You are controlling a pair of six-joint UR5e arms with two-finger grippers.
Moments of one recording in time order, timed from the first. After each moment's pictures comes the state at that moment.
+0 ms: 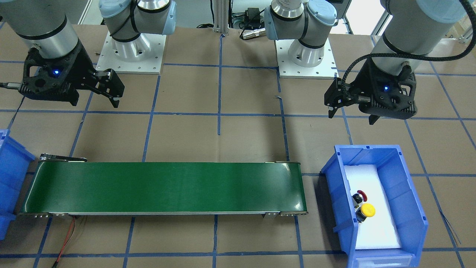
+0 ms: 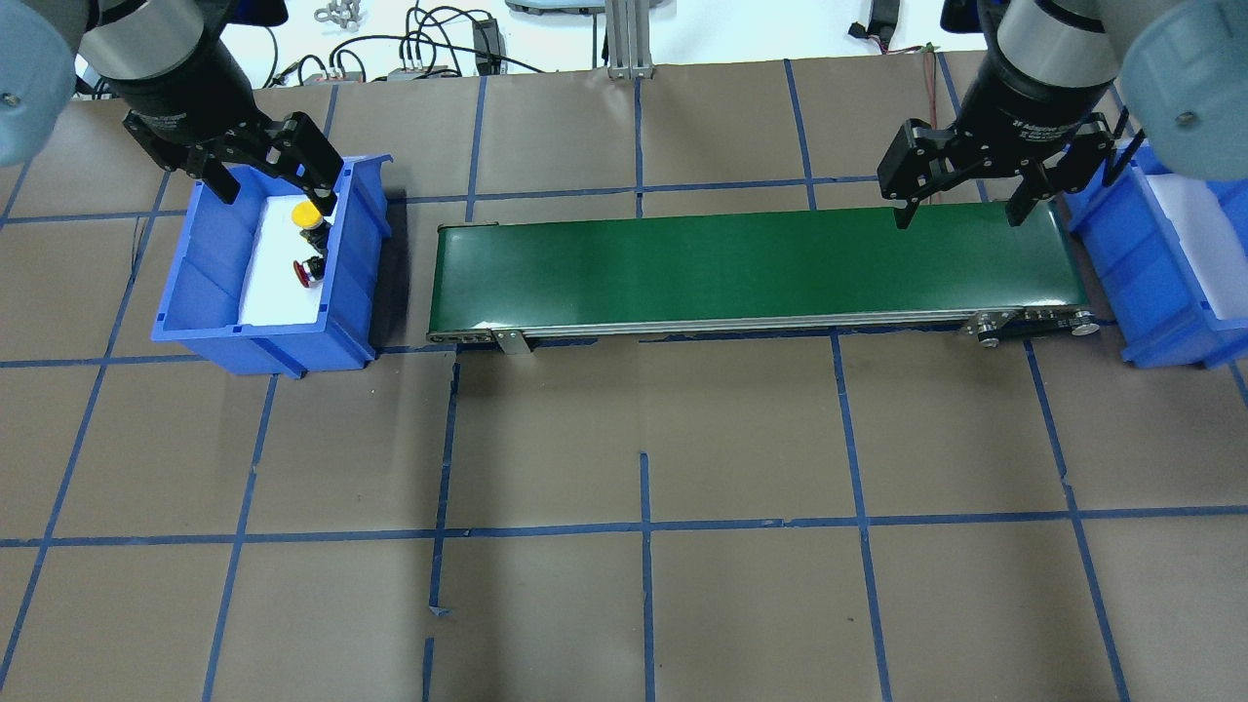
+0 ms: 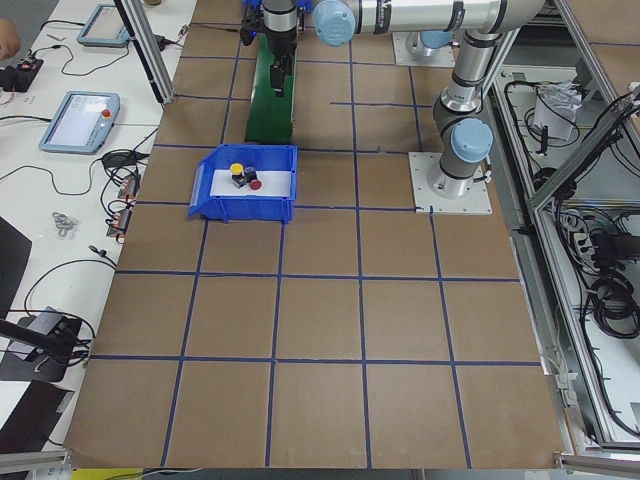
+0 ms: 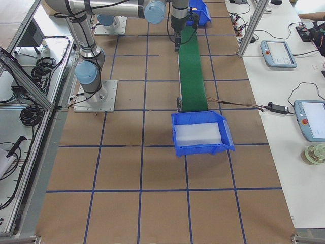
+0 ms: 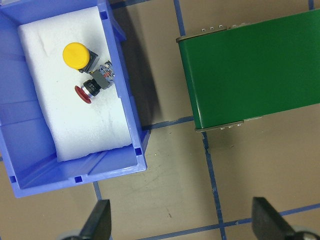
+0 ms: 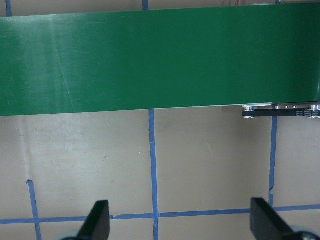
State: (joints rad) left arm -1.47 -1.66 -1.50 -1.54 1.58 0.29; right arm 1.51 -1.55 1.59 -1.60 -1.58 -0.03
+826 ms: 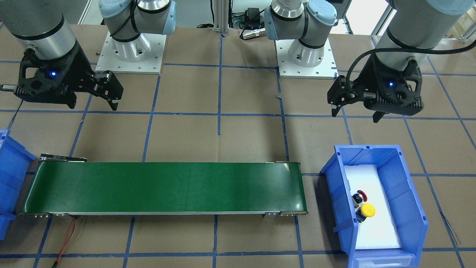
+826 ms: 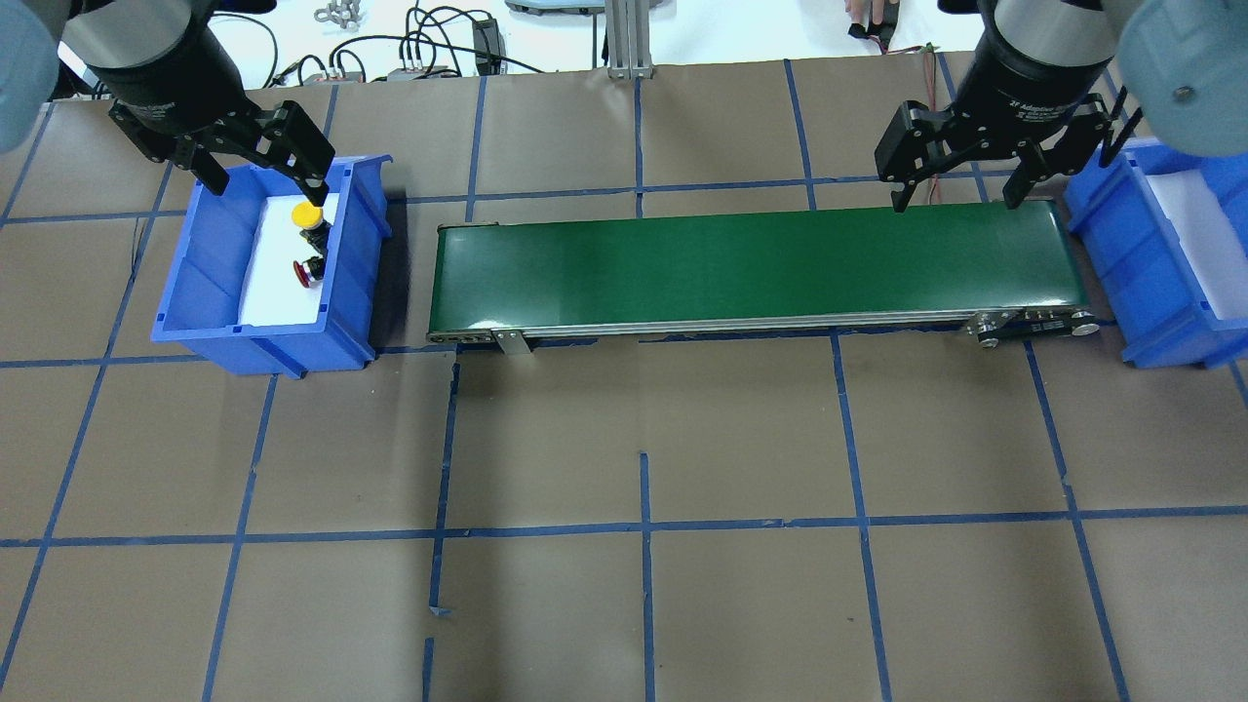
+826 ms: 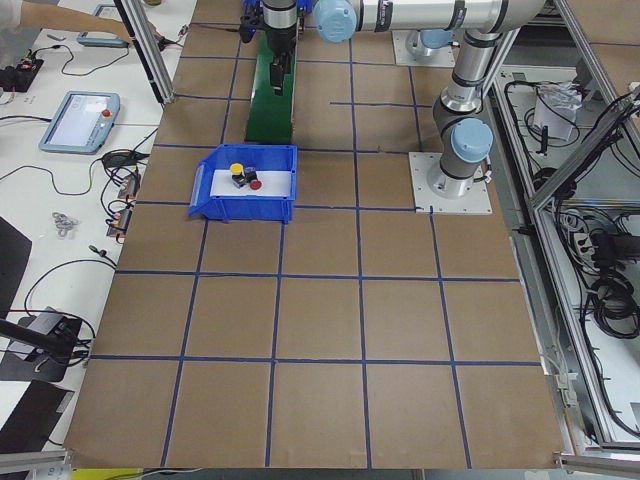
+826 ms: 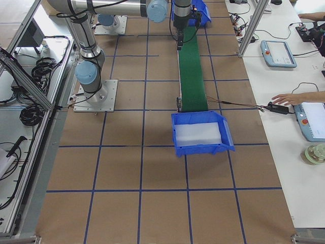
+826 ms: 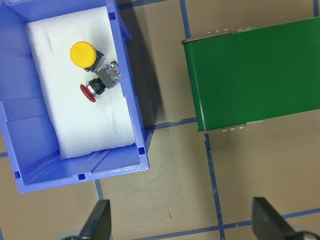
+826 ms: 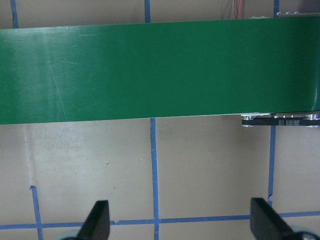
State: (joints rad) left arm -1.46 -1.65 -1.47 -1.55 1.59 0.28; right arm 1.52 -1.53 1.55 -1.60 -1.58 -0.03
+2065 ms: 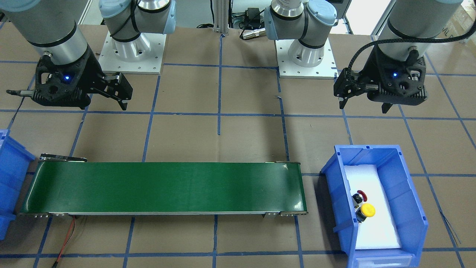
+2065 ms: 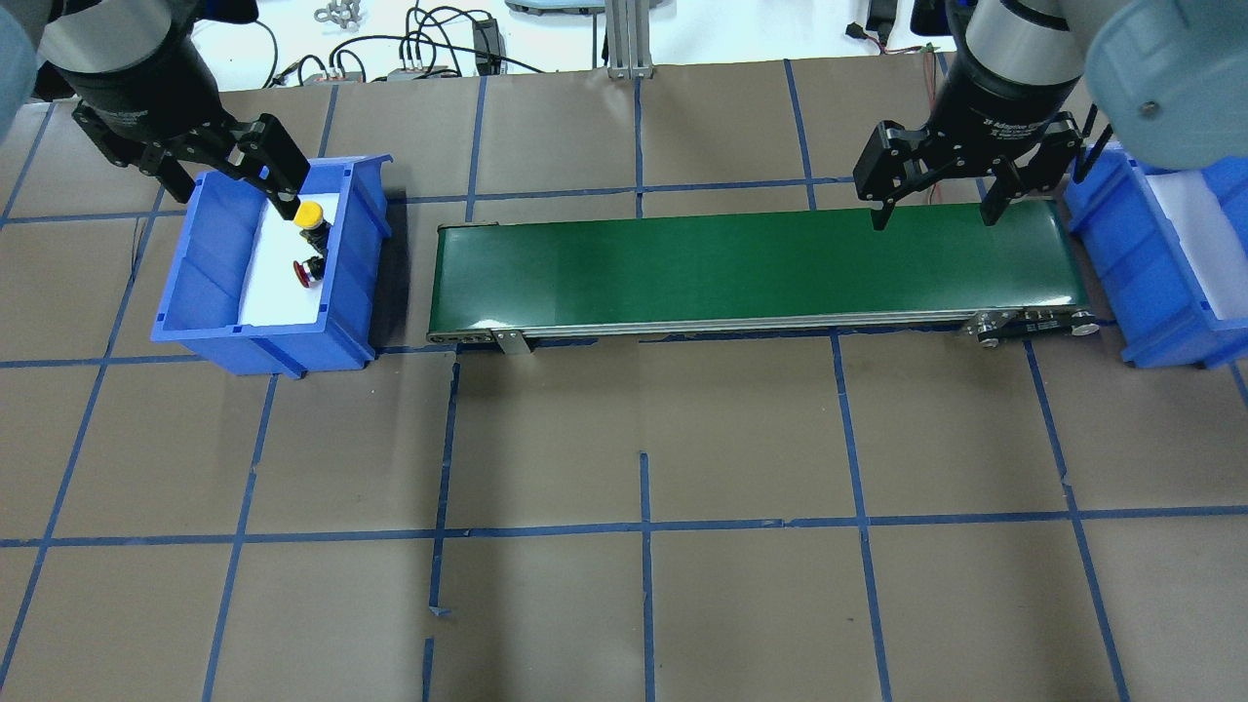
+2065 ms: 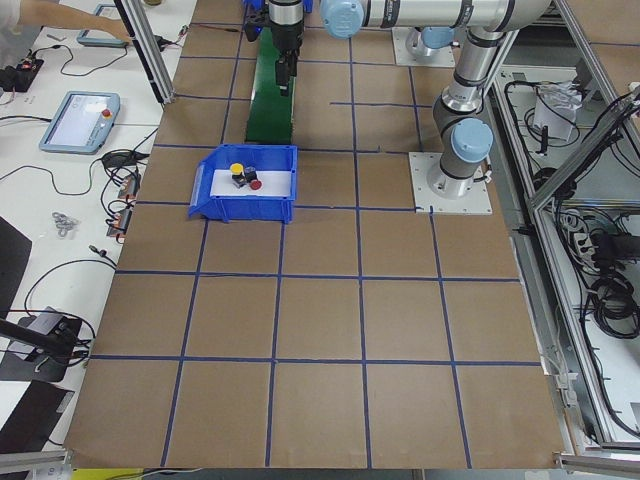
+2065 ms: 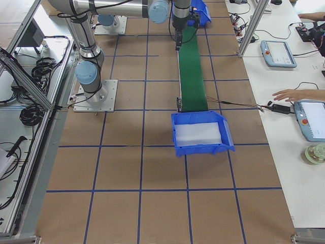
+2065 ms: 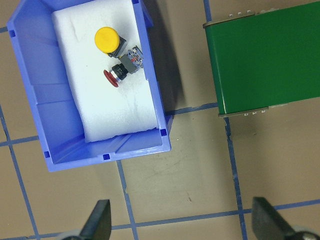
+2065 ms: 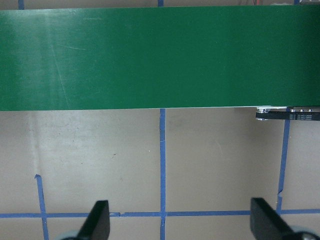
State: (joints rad) left arm -1.47 -1.63 -1.48 -1.58 1.67 0.29; right arm 1.54 -1.52 1.56 -1.59 -1.57 -0.03
